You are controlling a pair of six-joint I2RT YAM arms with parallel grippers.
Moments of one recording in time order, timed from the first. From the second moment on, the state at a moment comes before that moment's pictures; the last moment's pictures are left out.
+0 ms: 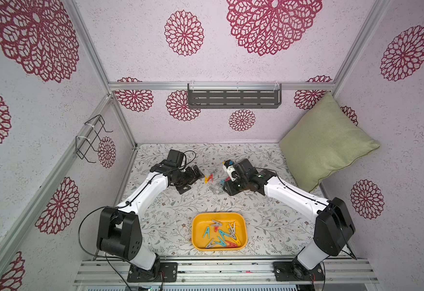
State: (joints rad) left arm -0.29 1.59 1.27 -0.70 0.40 -0.86; right arm 0.68 1.64 1.32 -0.60 -0.10 0.23
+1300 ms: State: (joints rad) left arm -0.27 1.83 1.49 -0.73 0.49 -0.80; right arm 0.38 2.11 1.55 -0.71 -0.14 0.11
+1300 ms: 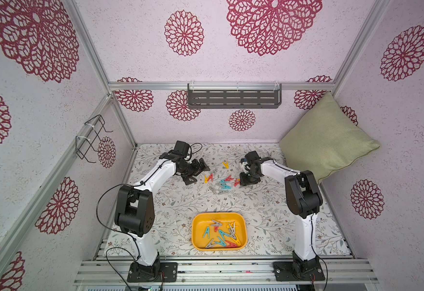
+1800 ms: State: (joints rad) left arm -0.27 1.77 1.42 -0.73 0.49 -0.79; right arm 0.38 2.07 1.48 -0.67 -0.14 0.14
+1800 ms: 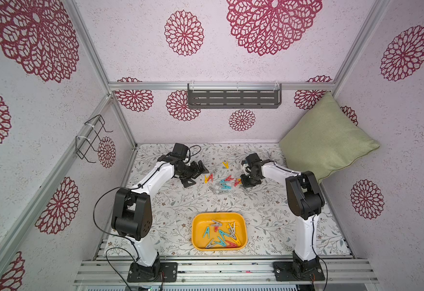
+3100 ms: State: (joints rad) left arm -0.17 1.29 1.17 -0.76 0.34 -0.90; right arm 1.02 1.50 0.95 -0.56 -0.10 0.36
